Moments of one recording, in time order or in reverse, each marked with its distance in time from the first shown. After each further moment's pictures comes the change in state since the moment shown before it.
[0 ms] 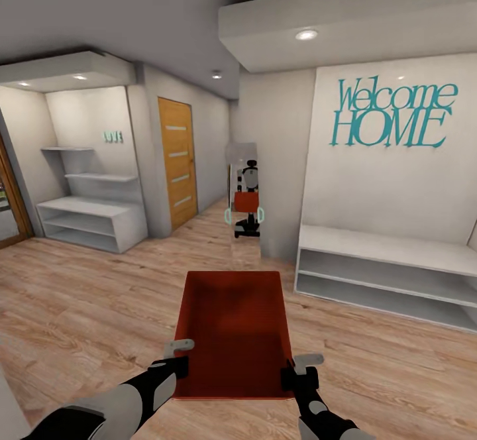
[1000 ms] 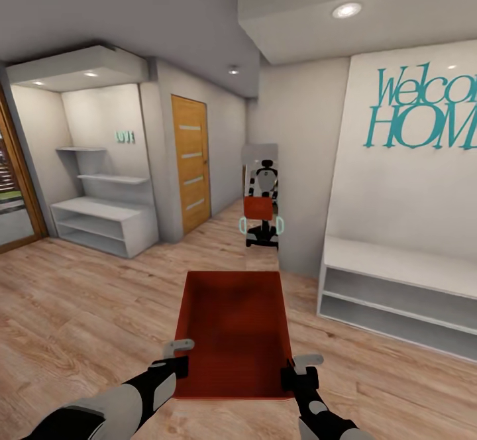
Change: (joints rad) left arm 0.000 0.000 0.000 0.000 0.000 0.000 0.000; right arm 0.000 0.000 0.001 0.000 -0.001 0.000 0.000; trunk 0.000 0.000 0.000
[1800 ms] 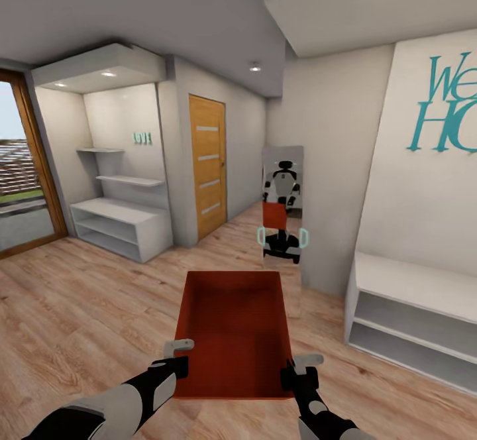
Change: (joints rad) left arm 0.000 0.001 0.000 0.000 0.000 0.000 0.000; right arm 0.000 0.001 -0.003 0.000 0.003 0.000 -0.001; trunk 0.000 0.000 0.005
